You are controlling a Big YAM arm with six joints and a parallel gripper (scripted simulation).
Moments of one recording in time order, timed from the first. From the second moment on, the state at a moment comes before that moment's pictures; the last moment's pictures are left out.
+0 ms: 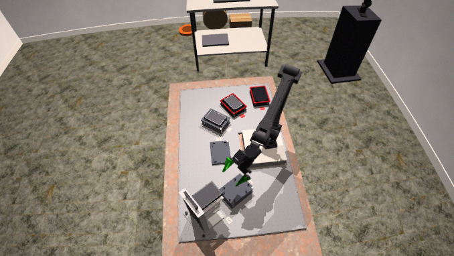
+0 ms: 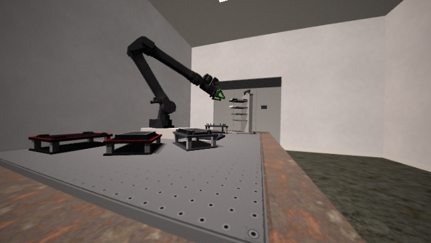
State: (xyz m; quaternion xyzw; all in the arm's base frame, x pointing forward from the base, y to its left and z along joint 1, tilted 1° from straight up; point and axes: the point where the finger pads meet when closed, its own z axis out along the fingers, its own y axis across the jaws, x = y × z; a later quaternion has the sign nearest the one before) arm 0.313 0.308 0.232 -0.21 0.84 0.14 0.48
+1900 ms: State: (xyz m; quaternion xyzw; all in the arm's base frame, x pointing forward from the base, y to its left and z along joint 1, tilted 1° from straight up) arm 0.325 0.314 0.218 -0.21 0.84 0.14 0.48
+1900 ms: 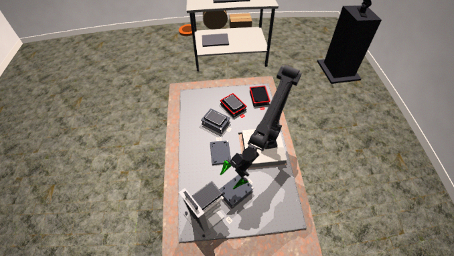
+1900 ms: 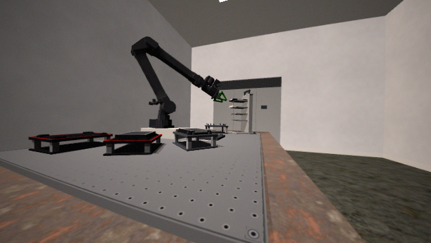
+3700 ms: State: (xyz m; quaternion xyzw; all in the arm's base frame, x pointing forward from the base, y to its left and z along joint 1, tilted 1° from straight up) arm 0.303 0.299 0.209 -0.21 0.84 0.14 0.48
